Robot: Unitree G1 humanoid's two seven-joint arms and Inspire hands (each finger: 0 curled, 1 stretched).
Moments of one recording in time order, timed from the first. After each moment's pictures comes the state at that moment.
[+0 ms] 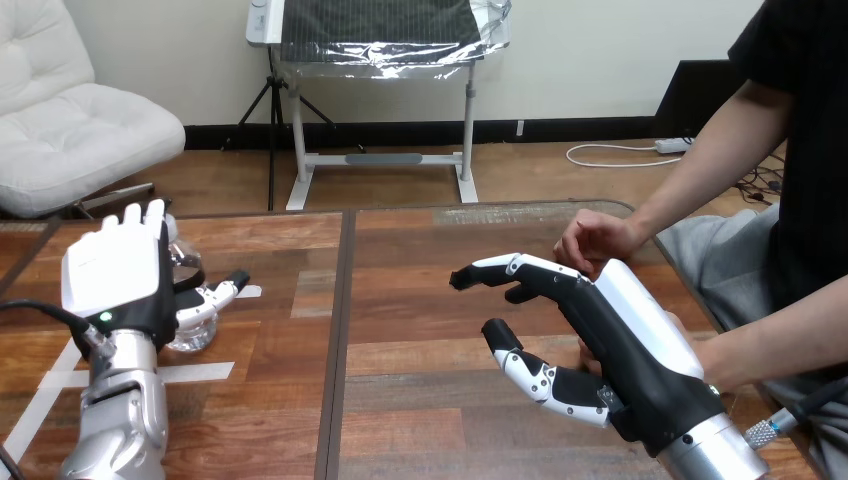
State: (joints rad) left arm -0.44 0.46 -0.30 0.82 0.77 0.17 0.48; right arm 0.21 -0.32 0.11 -0.31 -0.35 -0.30 0.19
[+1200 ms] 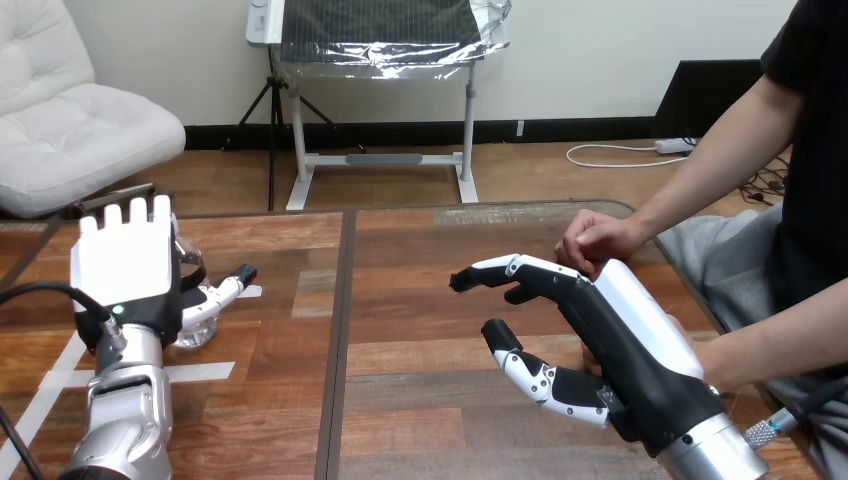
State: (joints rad) left arm -0.49 0.46 -0.38 0.87 0.83 0.25 0.47; right arm 0.21 -0.32 0.11 -0.31 -0.35 -0.29 0.19
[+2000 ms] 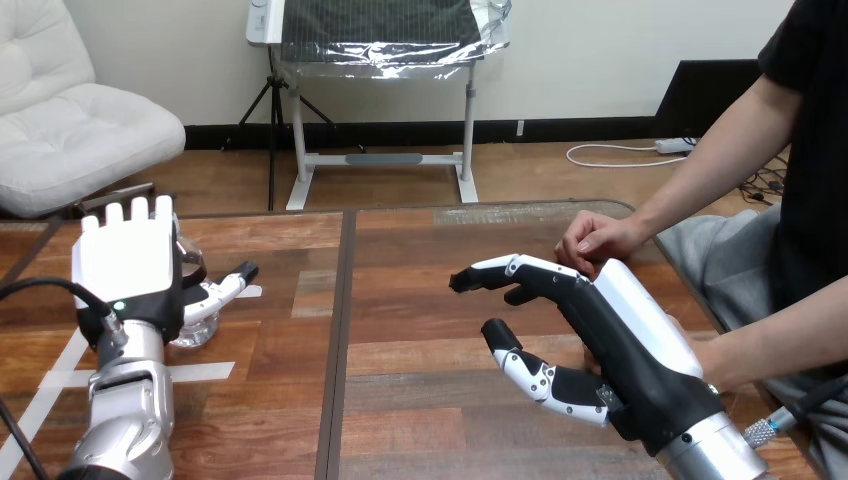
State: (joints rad) left arm -0.48 0.47 -0.37 0.80 0.82 0.26 0.42; right arm 0.21 -0.32 0.11 -0.31 -0.35 -0.29 0.19
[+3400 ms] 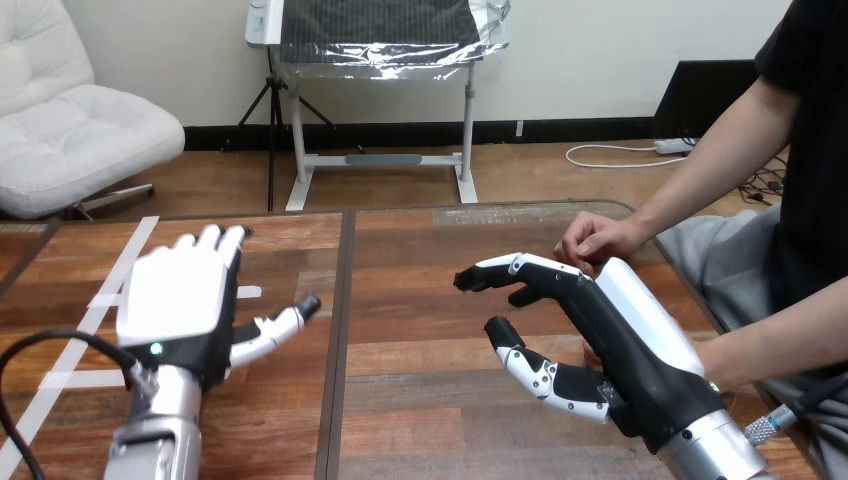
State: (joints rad) left arm -0.12 0.50 -0.37 0.19 0.88 0.33 0.28; right arm 0.20 -0.32 0.11 -0.32 -0.35 -0.25 0.19
